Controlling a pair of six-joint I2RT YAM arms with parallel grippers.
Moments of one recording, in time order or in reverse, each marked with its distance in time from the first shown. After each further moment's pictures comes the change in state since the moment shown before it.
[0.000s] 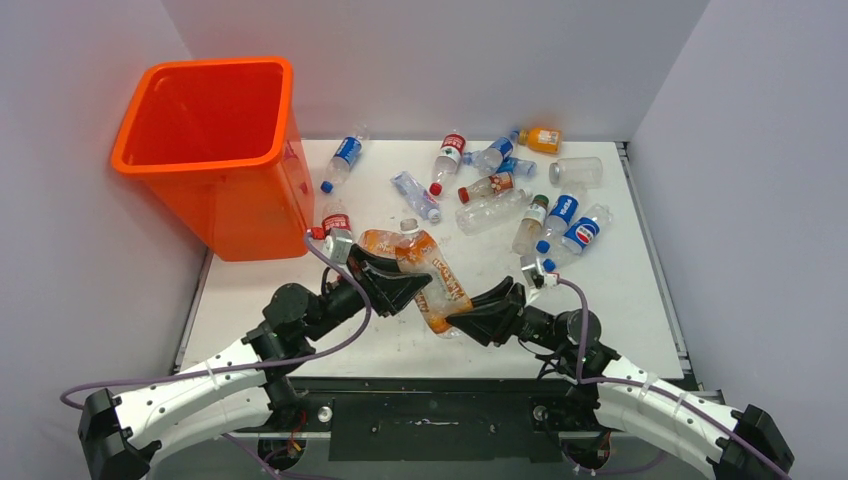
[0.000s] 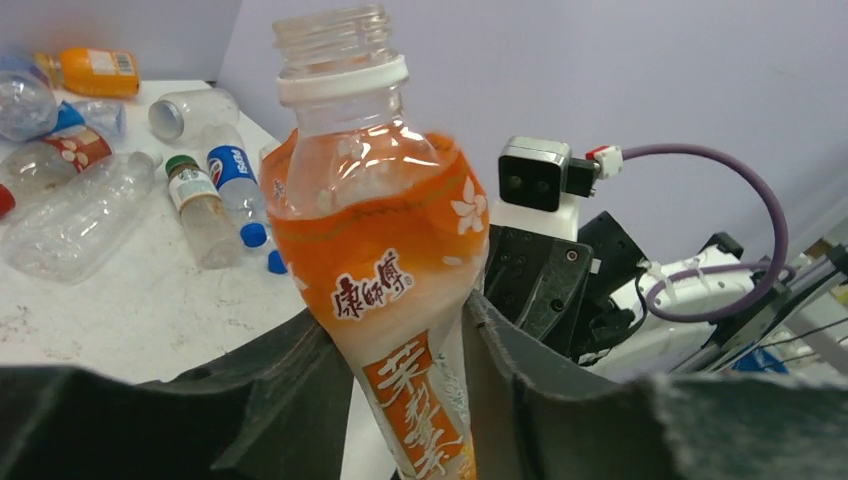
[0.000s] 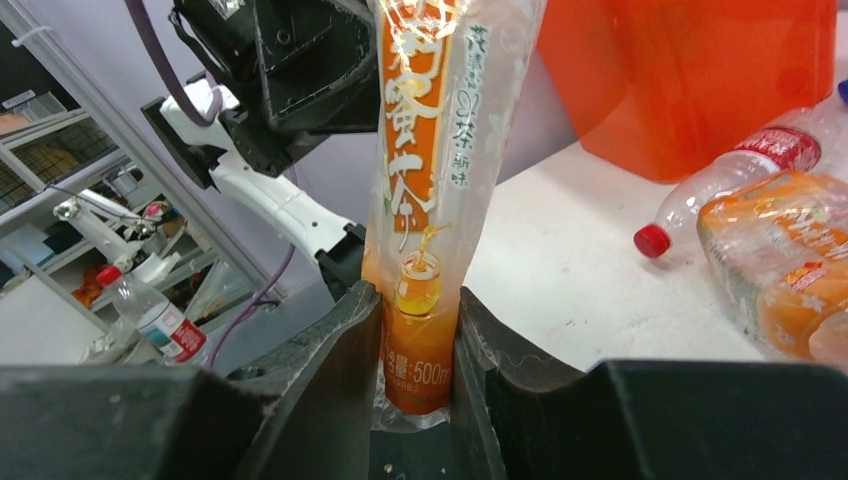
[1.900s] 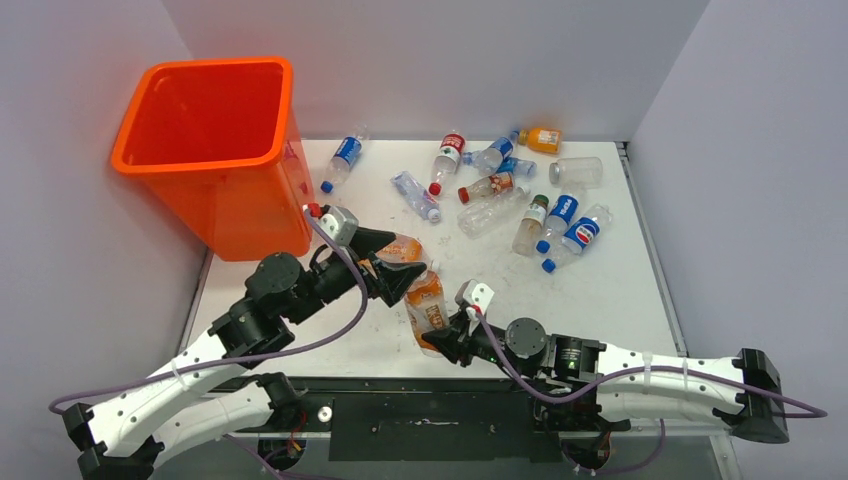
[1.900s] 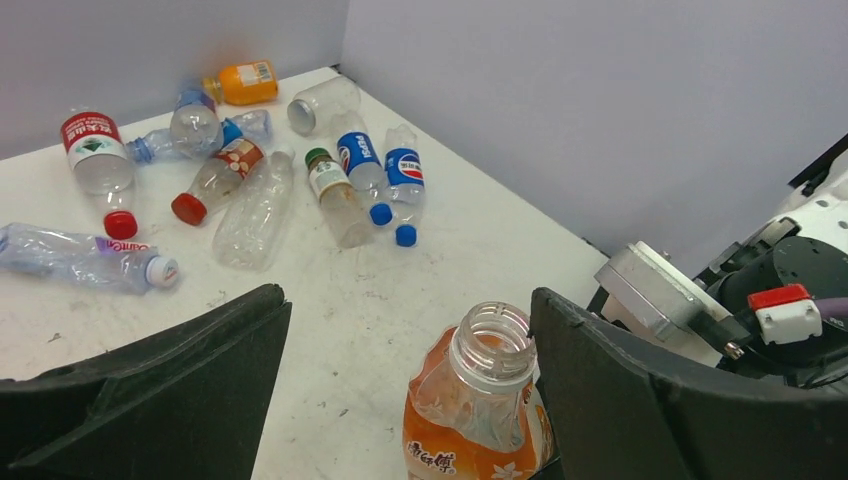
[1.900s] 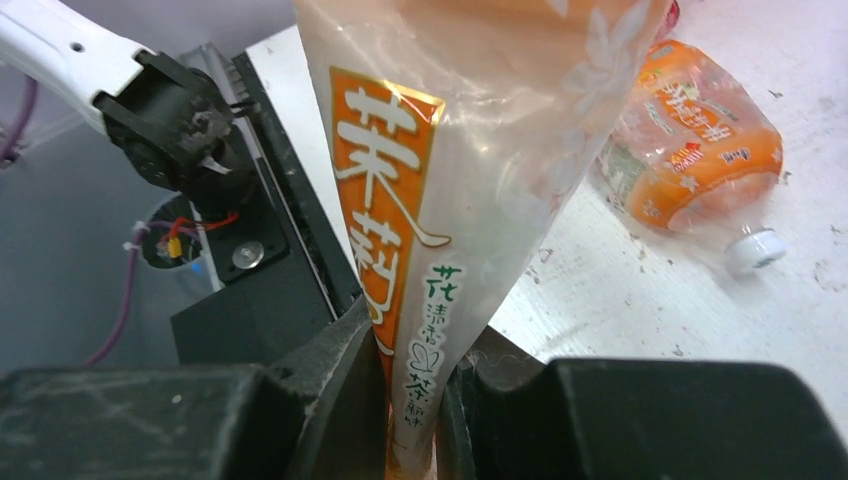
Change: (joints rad) left arm 0.061 0.000 0.320 -0.480 0.012 0.272; right arm 0.485 0.161 0.290 -0.620 0.601 -0.440
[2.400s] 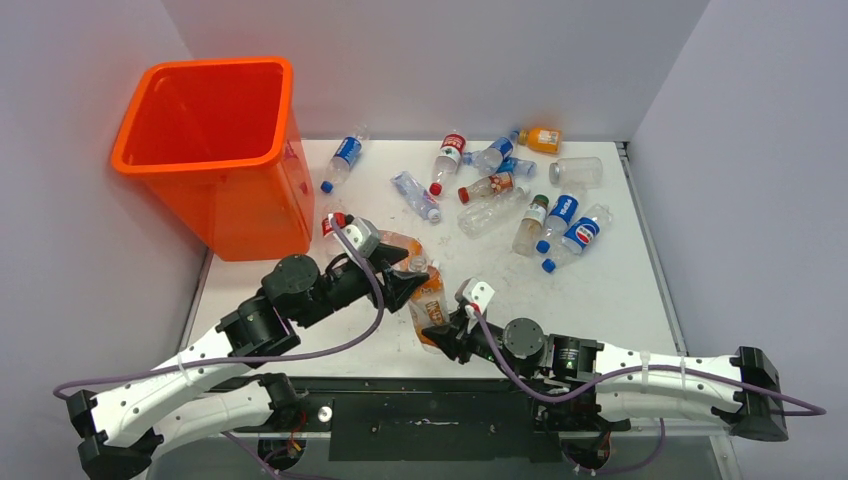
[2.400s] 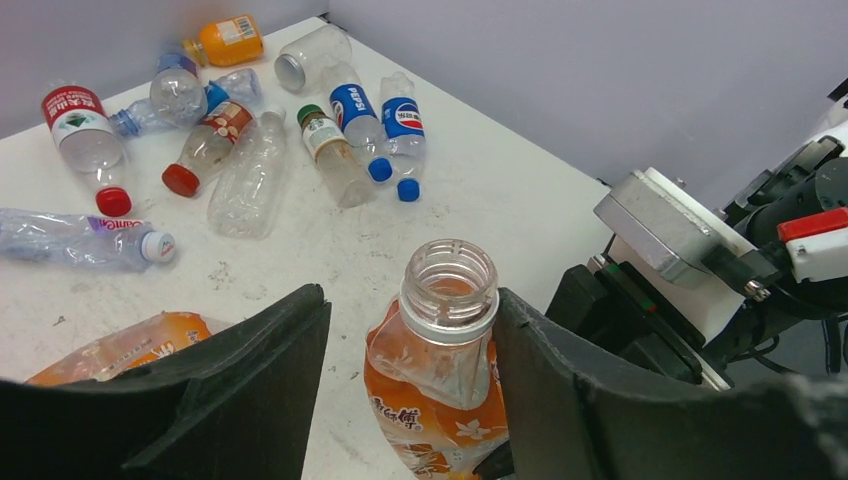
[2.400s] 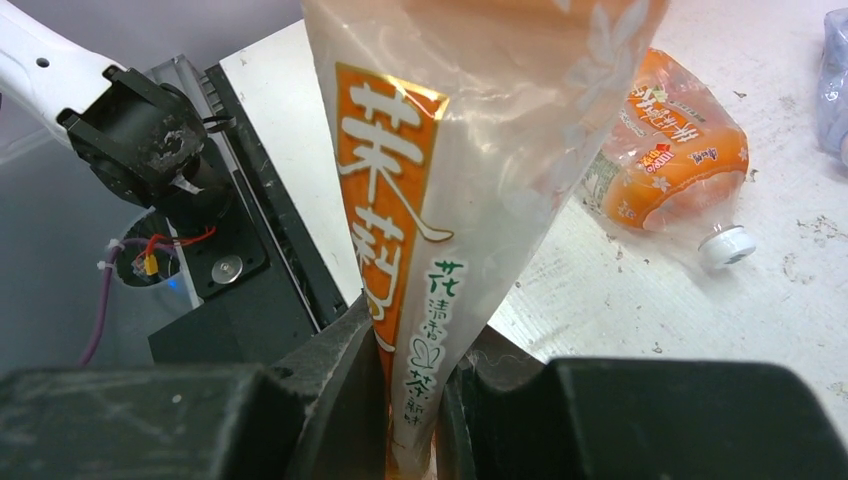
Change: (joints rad) left arm -0.081 0.041 0.018 -0.091 -0.037 0.090; right arm 0.010 0.021 0.006 -0.004 0.077 -0.008
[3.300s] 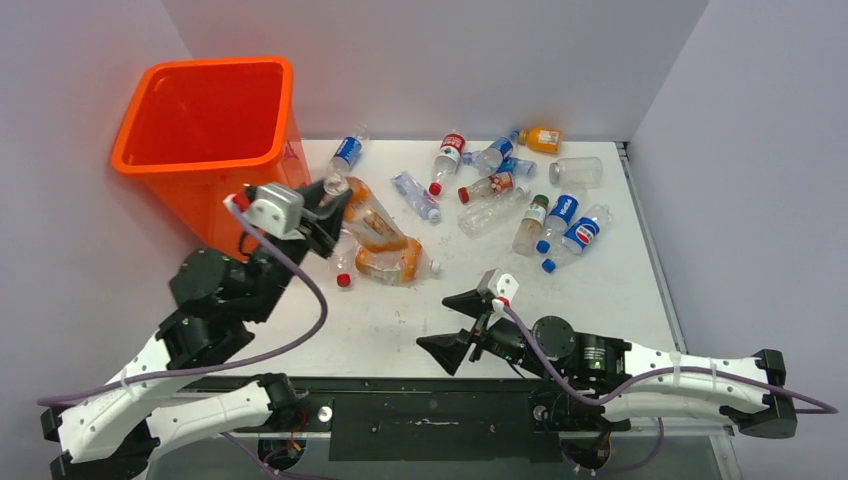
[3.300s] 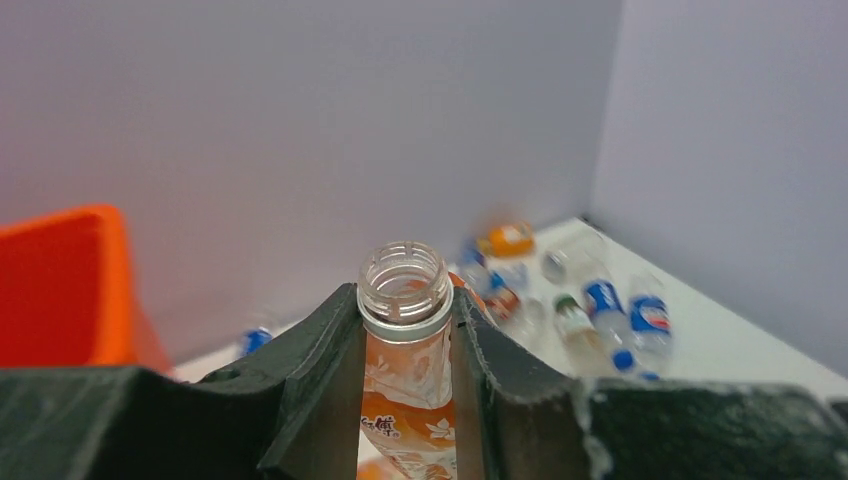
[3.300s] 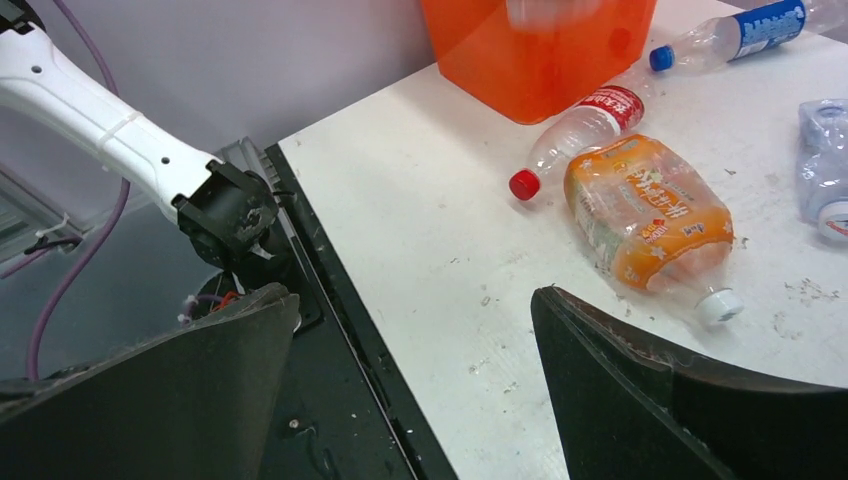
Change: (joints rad) left arm -0.016 -0.040 0.245 -0.022 -0.395 0.338; right arm 0.061 -0.091 0.127 -0.097 0.042 0.007
